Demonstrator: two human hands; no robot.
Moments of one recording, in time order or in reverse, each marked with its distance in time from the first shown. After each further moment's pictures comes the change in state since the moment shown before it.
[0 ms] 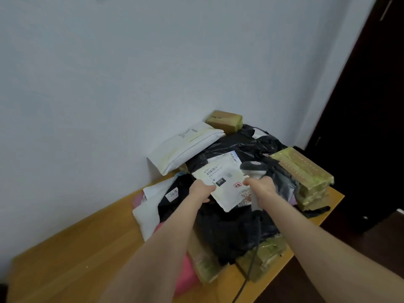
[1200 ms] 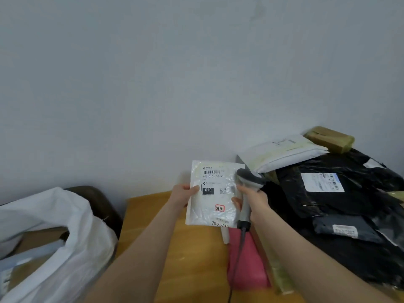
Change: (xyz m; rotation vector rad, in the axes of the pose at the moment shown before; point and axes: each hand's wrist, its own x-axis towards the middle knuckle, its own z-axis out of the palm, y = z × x) left_hand -0.117 -0.139 -0.249 -0.425 0.421 0.021; right_hand -0.134 0.012 0.209 0.320 -0.521 0.074
